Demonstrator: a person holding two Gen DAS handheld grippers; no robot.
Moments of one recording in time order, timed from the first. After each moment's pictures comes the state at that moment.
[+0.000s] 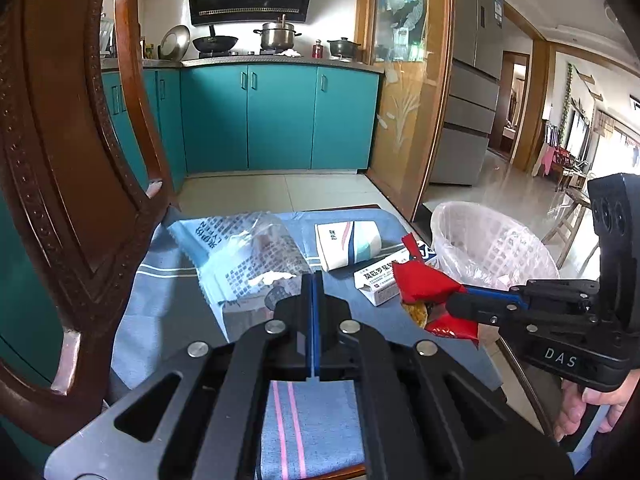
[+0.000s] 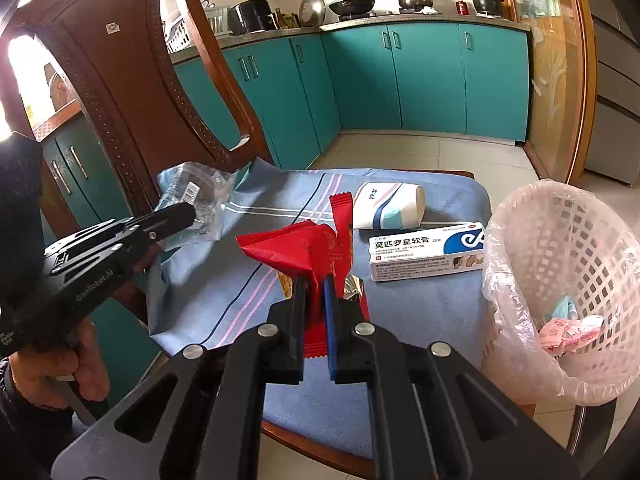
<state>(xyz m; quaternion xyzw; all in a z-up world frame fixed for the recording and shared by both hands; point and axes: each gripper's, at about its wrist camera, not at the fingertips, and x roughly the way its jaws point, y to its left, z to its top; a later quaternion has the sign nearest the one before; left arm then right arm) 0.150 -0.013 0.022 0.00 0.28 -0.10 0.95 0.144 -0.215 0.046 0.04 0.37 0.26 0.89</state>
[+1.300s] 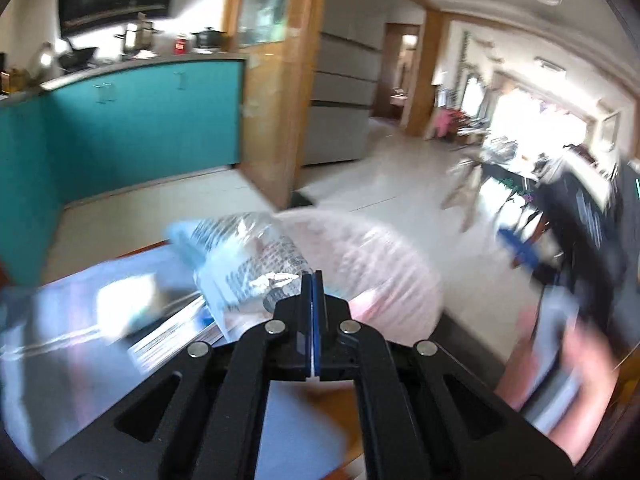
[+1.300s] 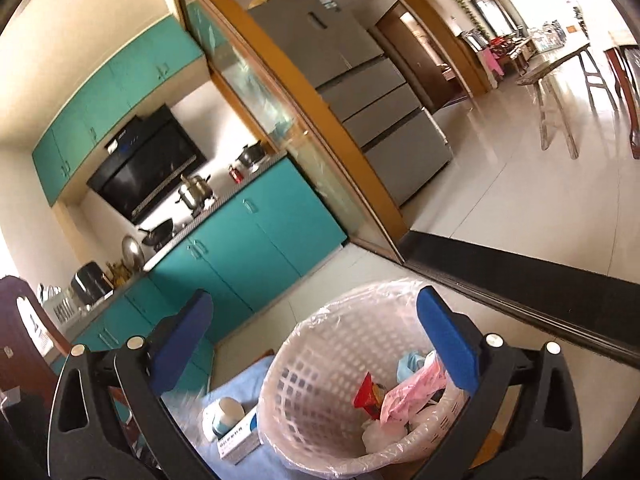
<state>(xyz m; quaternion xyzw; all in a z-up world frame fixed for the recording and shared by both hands) 0.198 -0.214 0.051 0.02 0.30 -0.33 0.90 0.097 -0.448 0.073 0.34 0.10 -0.12 0.93</state>
